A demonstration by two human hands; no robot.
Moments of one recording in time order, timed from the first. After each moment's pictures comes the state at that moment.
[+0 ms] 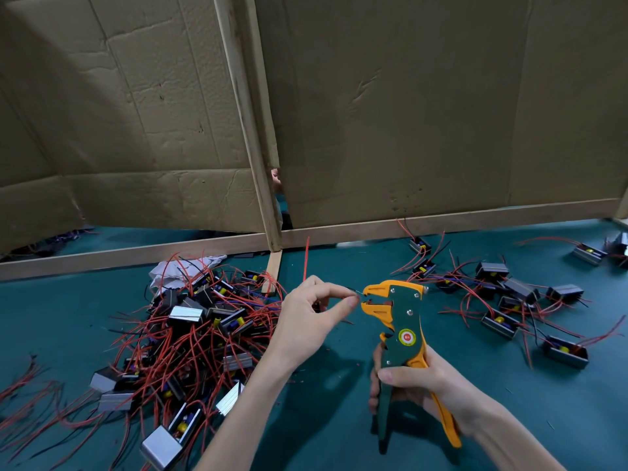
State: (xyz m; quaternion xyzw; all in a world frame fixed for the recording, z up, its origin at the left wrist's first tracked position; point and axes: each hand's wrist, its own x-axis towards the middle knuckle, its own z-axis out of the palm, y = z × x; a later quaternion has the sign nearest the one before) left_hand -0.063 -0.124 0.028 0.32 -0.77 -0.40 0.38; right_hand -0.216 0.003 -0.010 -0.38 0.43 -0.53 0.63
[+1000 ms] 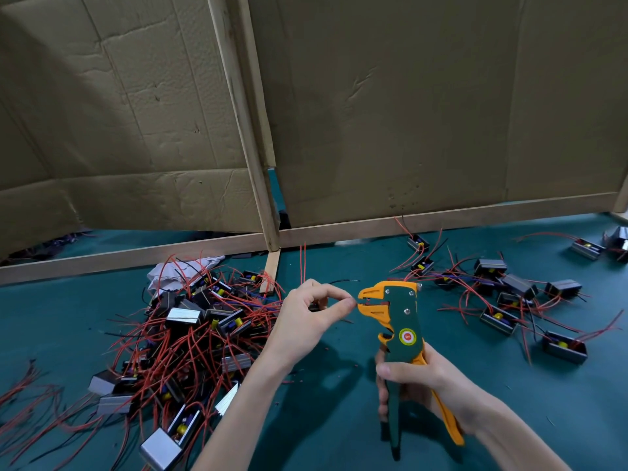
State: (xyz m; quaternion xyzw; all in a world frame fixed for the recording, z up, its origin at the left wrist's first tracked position) left_hand -0.061 -0.125 0.029 0.33 -0.76 -0.45 0.34; right_hand -0.215 0.006 -0.006 -0.38 0.46 -0.50 0.63
